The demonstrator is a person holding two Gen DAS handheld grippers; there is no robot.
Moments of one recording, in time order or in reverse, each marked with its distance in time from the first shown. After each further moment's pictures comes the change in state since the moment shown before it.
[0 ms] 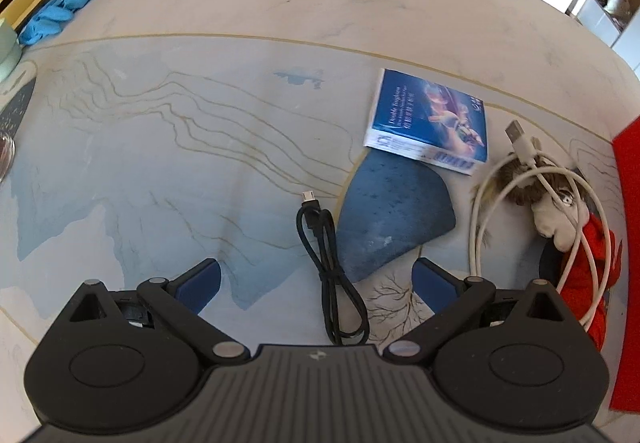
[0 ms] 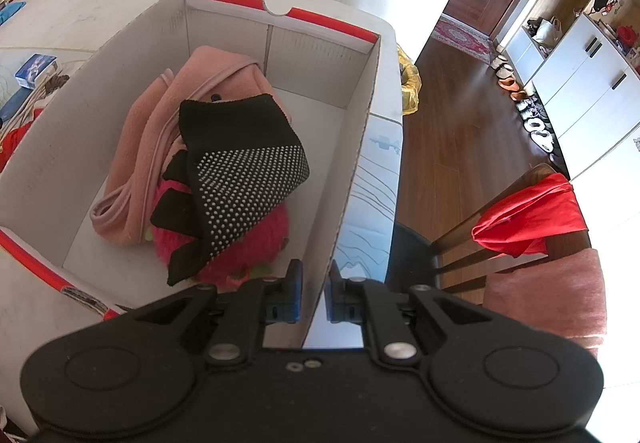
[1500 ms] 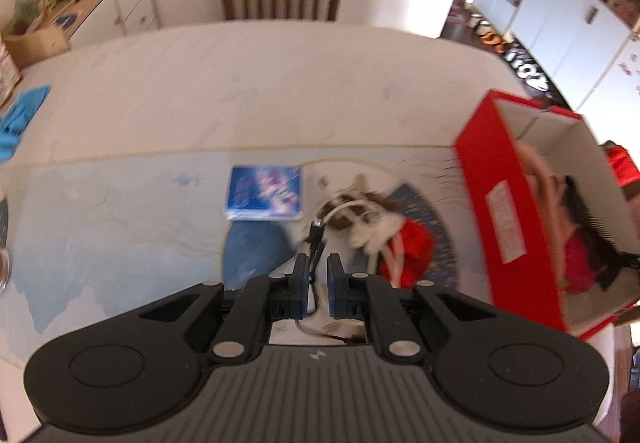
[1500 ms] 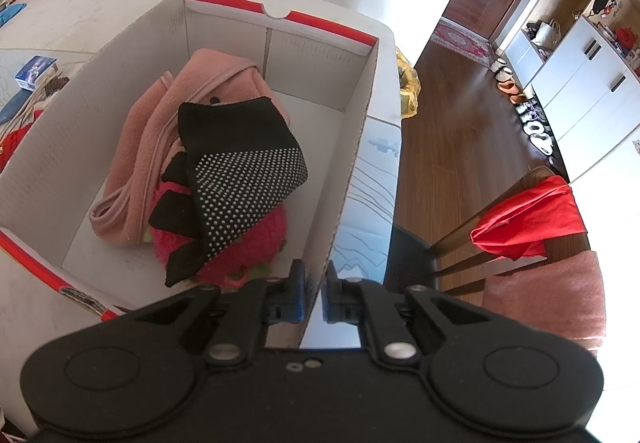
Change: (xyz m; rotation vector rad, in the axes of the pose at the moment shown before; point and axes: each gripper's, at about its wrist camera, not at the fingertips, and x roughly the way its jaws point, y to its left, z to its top) left arm -0.125 -0.063 0.011 0.269 -0.114 -0.194; right arm -0.002 0.000 0.004 -0.001 -0.006 -0.002
